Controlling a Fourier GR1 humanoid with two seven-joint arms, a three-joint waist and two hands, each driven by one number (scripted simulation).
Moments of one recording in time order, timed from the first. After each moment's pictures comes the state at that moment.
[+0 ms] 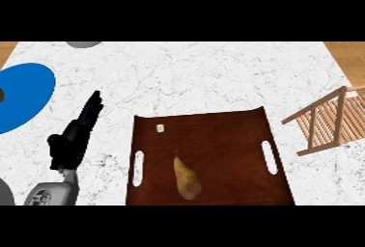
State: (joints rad) left arm -0.11 0.13 0.02 -1.48 -0.10 -0.02 0.03; right arm 0.80 -0.48 -0.09 -2.42 0.26 -0.15 -0.03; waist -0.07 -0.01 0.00
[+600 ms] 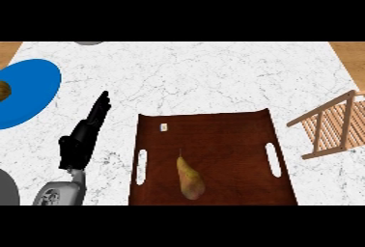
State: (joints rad) left arm -0.11 0.11 -0.02 -1.48 -0.13 -0.01 0.02; right arm 0.68 -0.61 -0.71 -2.44 -0.16 -0.08 0.17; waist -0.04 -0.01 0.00
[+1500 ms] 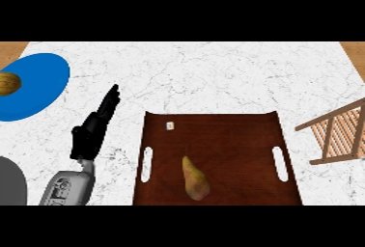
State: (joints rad) left arm -0.19 0.08 -0.02 -1.42 -0.14 -0.01 0.01; right arm 0.27 -1.00 -1.03 -1.99 -0.37 0.07 0.38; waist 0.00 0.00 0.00
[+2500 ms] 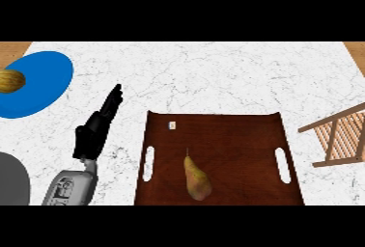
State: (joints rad) left arm -0.19 0.07 -0.03 -1.42 -0.15 -0.02 0.02; right arm -0.14 -0.89 -0.65 -1.64 -0.10 -0.11 0.13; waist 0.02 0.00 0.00
